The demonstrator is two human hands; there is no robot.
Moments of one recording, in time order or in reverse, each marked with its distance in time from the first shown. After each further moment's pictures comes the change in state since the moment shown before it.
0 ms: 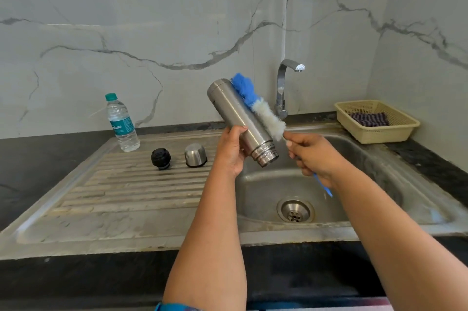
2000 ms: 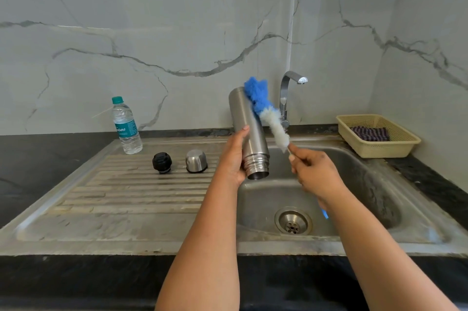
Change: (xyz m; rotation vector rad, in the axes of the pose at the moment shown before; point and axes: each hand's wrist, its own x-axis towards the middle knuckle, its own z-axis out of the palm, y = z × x) left_hand -0.008 0.002 0.006 -0.088 -0.035 -0.062; right_hand -0.005 0.013 -0.003 -0.224 0.116 -0.157
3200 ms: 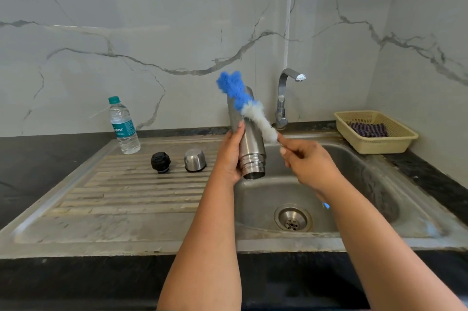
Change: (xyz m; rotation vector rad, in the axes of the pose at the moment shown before) left_hand -0.002 0.006 -0.003 0.098 -0.048 0.041; right_hand -0.010 -0.030 -0.002 -0.076 -0.053 -0.092
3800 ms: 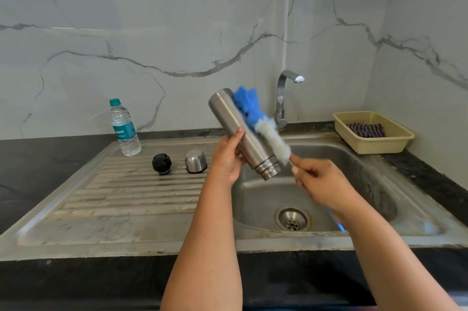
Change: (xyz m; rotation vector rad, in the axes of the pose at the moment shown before) left_hand -0.007 0.004 -0.006 -0.046 0.009 0.035; right_hand -0.027 0.024 -0.008 0.044 -0.027 0.044
